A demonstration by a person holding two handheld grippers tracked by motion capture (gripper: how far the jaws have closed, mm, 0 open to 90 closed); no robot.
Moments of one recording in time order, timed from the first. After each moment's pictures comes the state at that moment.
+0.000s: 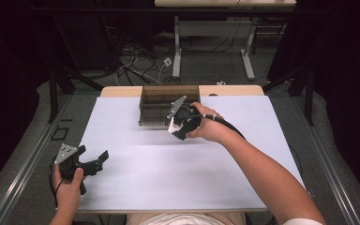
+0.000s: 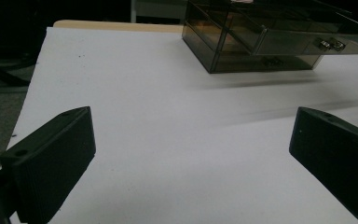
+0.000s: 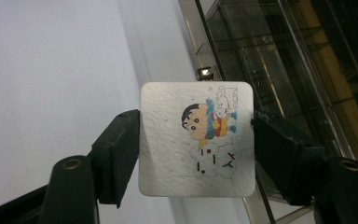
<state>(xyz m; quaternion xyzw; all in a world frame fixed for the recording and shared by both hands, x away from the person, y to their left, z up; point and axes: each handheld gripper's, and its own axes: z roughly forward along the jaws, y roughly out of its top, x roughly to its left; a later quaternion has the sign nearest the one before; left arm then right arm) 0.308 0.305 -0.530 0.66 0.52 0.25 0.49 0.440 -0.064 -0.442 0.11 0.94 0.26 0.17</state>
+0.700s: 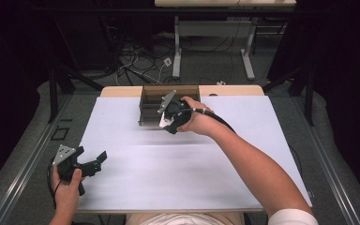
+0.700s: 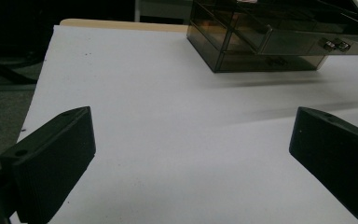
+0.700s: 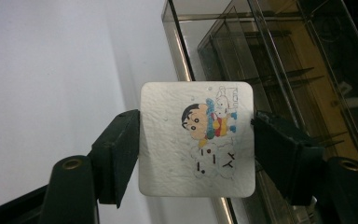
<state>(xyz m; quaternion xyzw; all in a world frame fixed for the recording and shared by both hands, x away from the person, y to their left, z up) 0.305 0.309 -0.530 0.65 0.52 0.25 0.49 0.456 -0.037 -0.435 0.09 0.94 0.27 0.18</state>
